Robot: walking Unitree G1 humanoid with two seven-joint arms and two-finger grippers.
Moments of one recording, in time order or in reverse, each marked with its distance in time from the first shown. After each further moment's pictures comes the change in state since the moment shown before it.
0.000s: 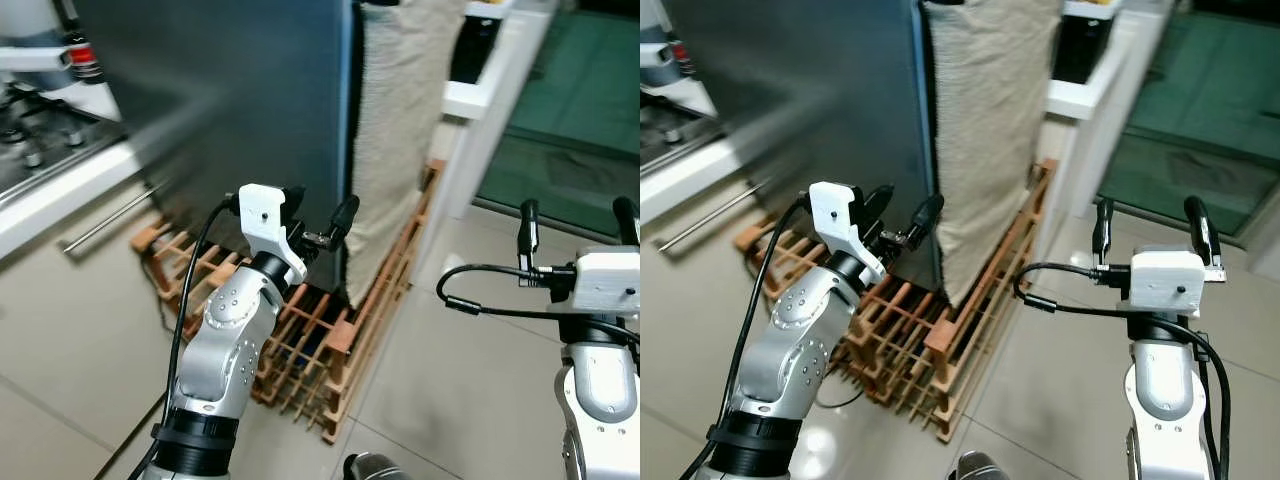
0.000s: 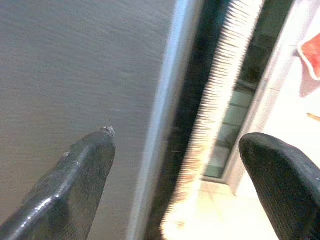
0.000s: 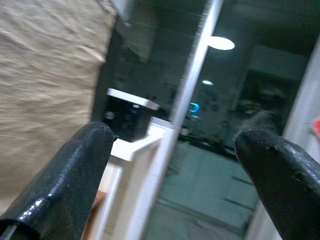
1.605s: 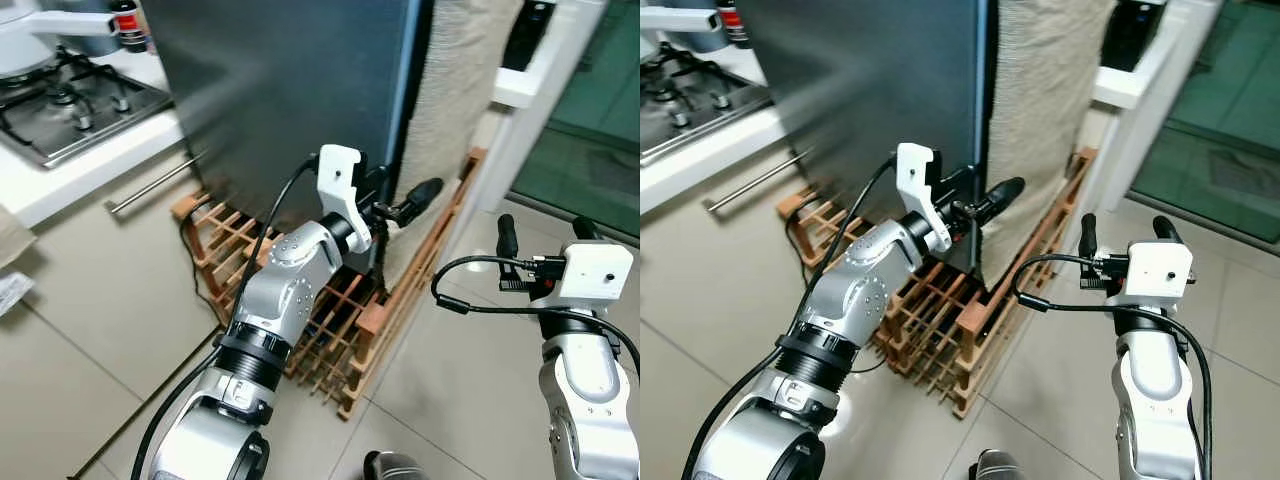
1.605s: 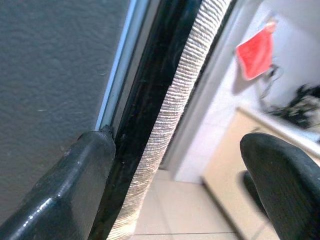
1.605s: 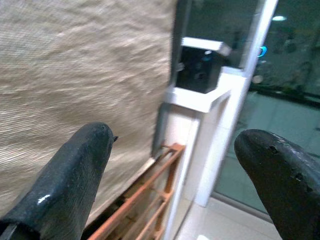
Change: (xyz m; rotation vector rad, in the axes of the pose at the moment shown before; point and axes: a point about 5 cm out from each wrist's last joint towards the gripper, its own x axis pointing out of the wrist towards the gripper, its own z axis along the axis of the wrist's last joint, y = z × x) left arm 0.070 -0.056 -0.003 -0.188 0.074 -0.459; right arm 0.004 0.009 -0.032 0.181 0.210 0.051
